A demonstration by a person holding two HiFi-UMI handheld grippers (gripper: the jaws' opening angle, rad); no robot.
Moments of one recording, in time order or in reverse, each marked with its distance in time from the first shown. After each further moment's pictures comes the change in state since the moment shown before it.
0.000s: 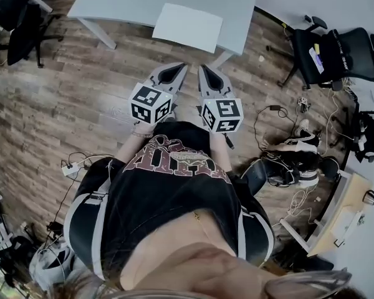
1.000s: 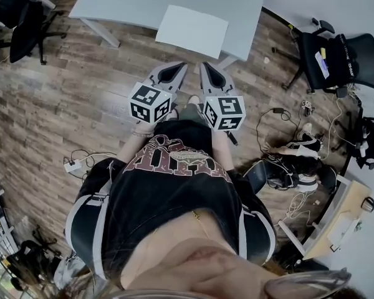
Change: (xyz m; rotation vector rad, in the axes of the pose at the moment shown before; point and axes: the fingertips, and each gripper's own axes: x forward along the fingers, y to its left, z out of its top) left arm 0.030 0.034 0.014 -0.032 0.016 0.030; right arm 0.043 -0.028 0.012 0.016 0.026 0.022
